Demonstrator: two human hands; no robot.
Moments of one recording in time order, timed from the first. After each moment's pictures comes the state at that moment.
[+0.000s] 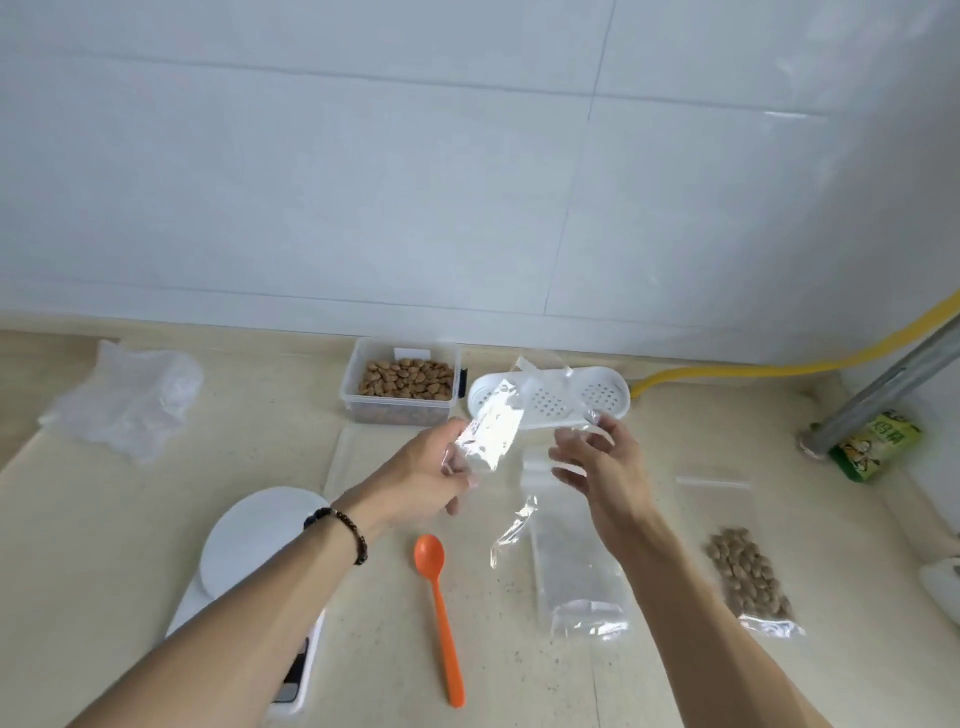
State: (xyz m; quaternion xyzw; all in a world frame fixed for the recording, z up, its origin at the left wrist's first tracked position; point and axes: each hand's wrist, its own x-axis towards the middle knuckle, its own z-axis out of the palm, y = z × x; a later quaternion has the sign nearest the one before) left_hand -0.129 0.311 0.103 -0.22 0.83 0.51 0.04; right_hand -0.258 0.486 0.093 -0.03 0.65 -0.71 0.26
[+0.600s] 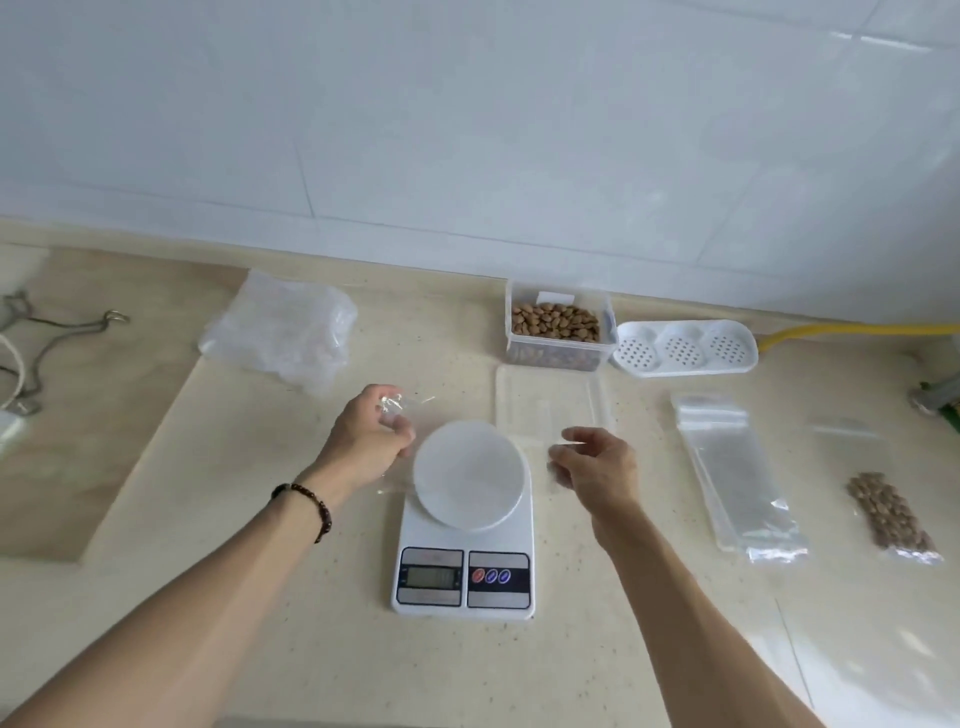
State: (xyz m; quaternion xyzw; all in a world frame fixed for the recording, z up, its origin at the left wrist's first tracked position) left_hand 0.071 0.110 0.051 -0.40 0.74 0.54 -0.06; right_hand -0.070 0.326 0.044 0.00 0.78 -0.58 0.24
